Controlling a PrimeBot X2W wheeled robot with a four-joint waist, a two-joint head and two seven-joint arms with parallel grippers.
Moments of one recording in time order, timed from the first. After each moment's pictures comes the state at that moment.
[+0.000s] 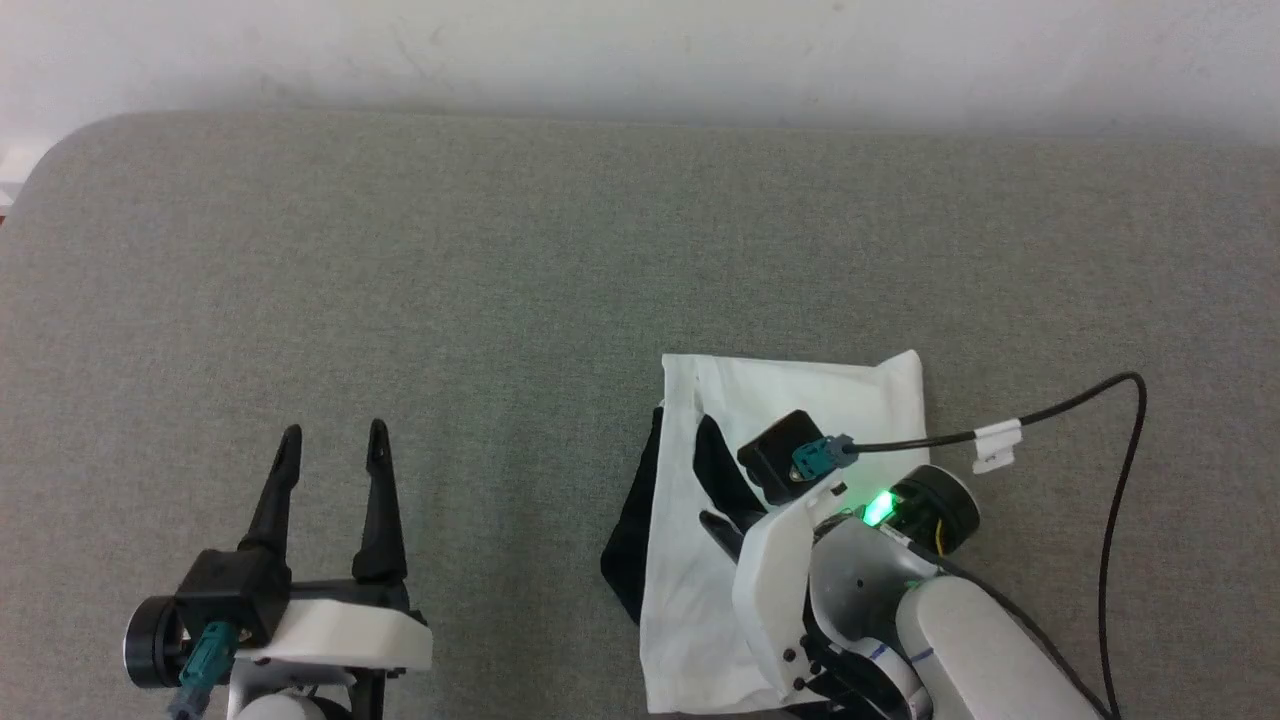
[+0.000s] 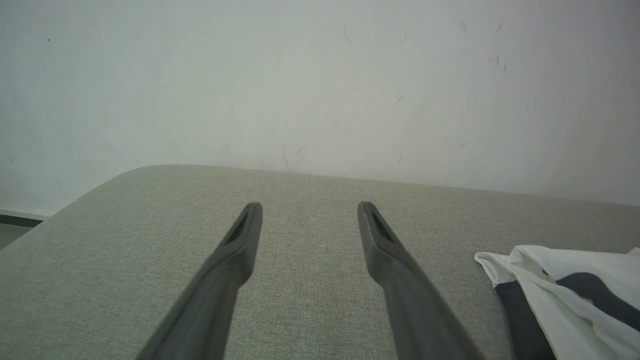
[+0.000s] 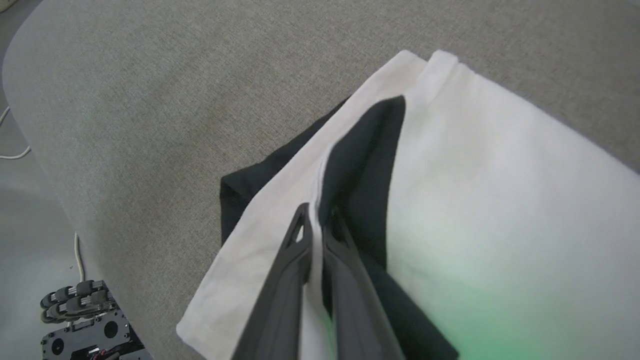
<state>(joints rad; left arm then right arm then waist) -0.01 0.06 0.04 0.02 -0.12 -0.02 -0.26 -0.27 -0.05 0.46 0.10 0.24 0.13 0.62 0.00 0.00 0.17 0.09</state>
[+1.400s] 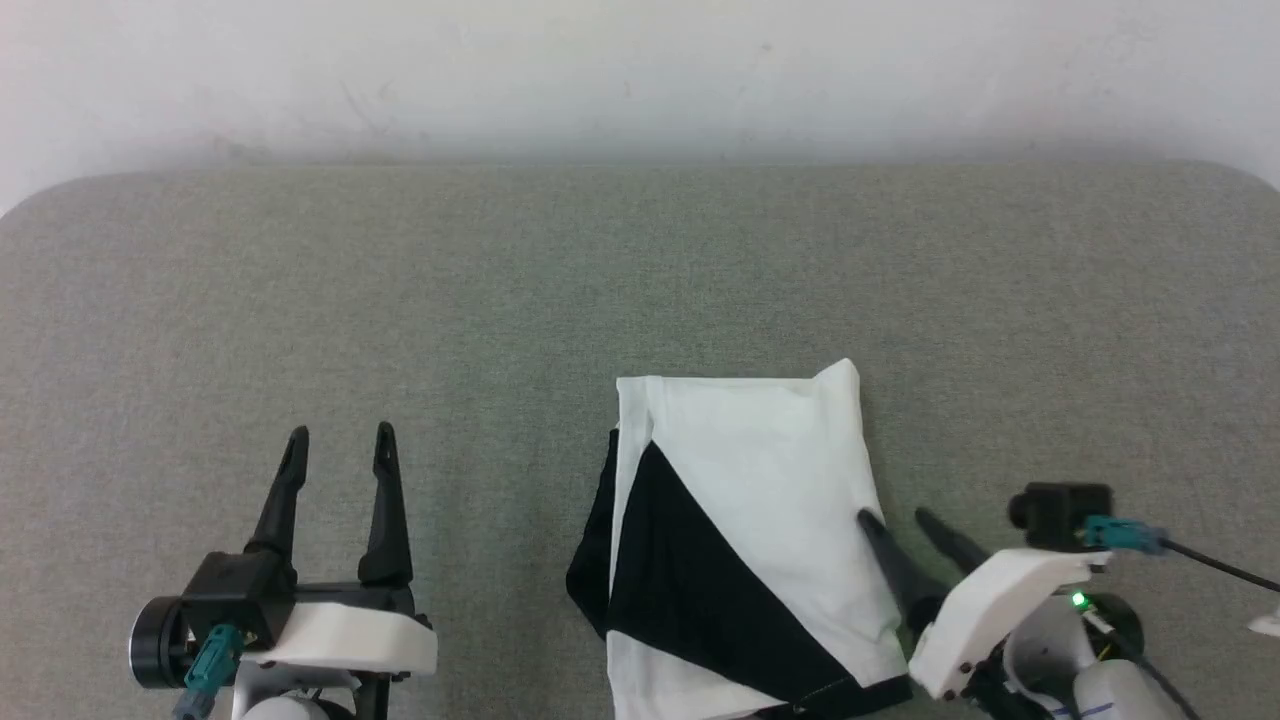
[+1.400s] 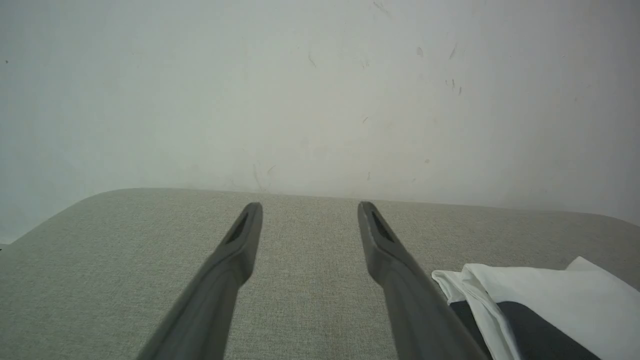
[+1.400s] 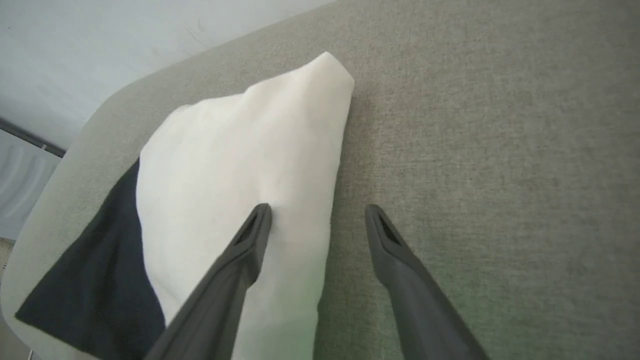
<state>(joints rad) 0.00 0.05 0.04 0.01 -0.11 -0.02 -0.26 -0.06 -0.05 0.08 0.18 0.47 0.13 0.23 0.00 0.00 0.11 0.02</state>
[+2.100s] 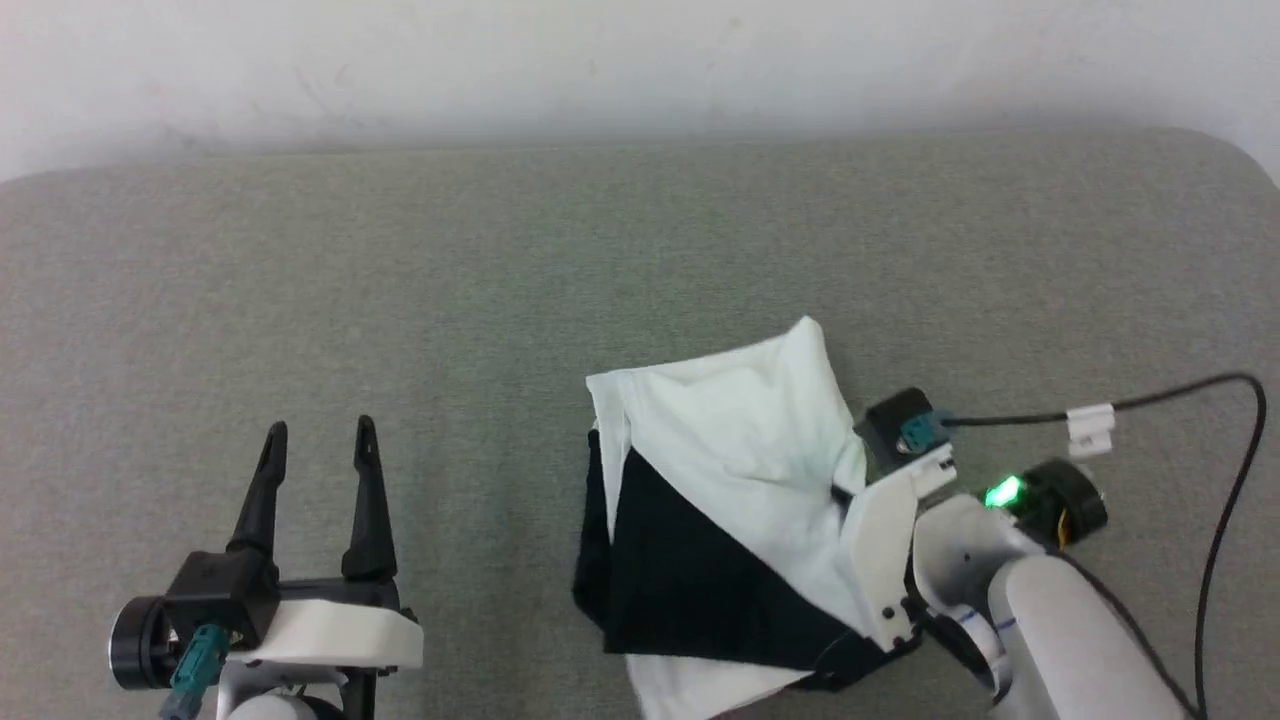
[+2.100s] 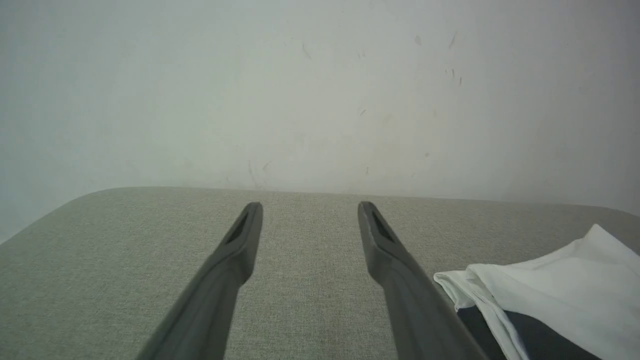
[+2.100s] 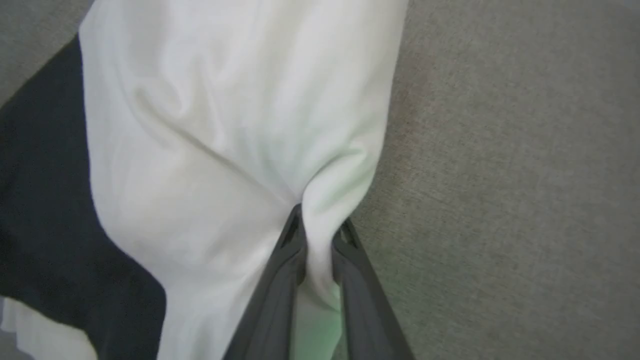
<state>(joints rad) 0.00 0.05 0.06 0.00 -0.10 -0.02 -0.26 -0.24 -0.06 0.25 0.20 0.11 0.13 0.63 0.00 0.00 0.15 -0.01</state>
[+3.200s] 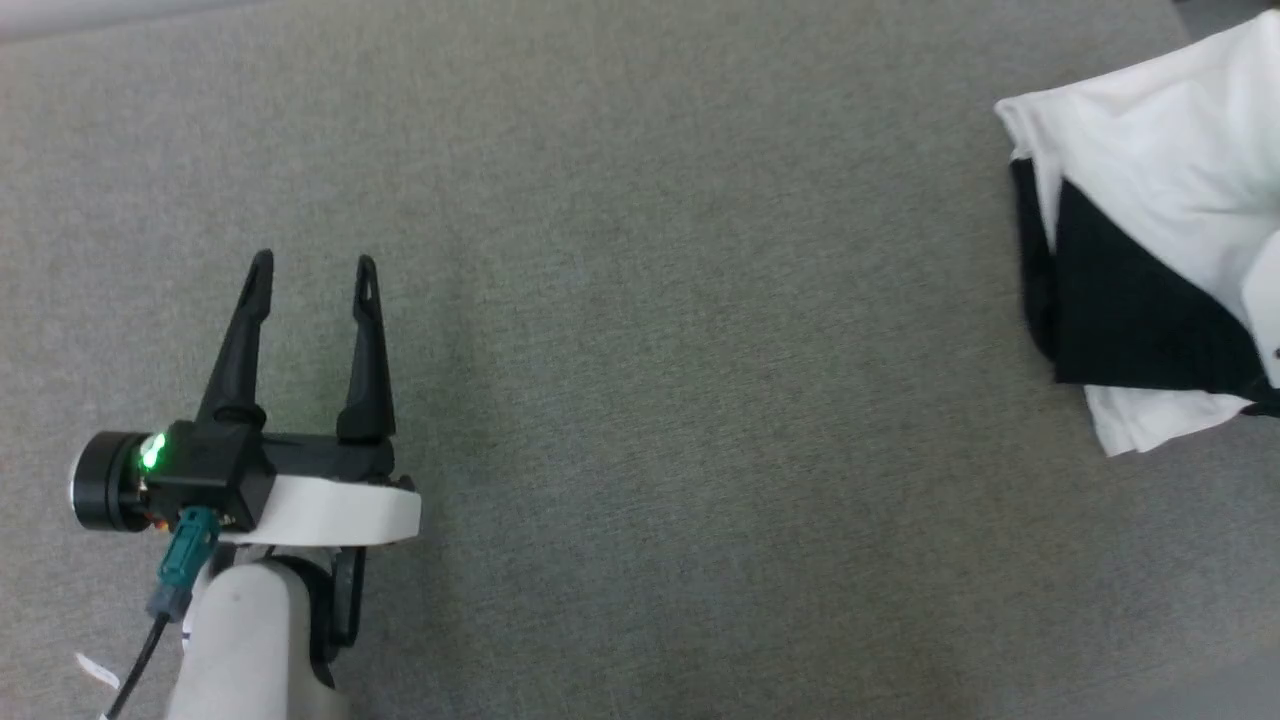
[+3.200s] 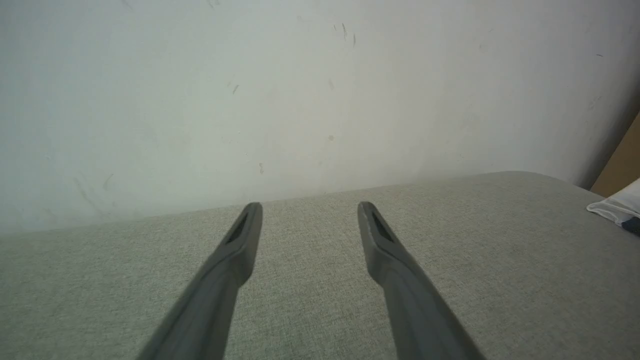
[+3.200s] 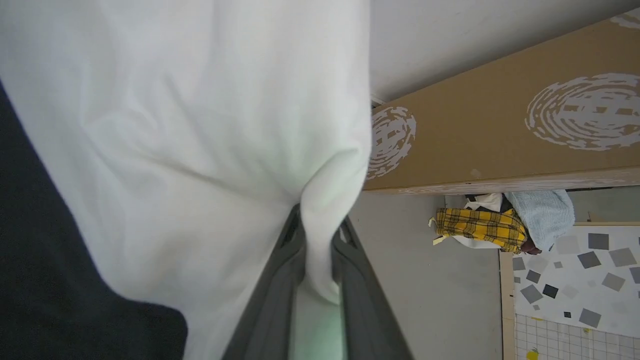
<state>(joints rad) -0.21 0.10 0.02 -0.05 -0.02 -0.03 -0.26 -0.68 -0.47 0.05 0.57 -0.16 0.13 0.37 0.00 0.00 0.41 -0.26</state>
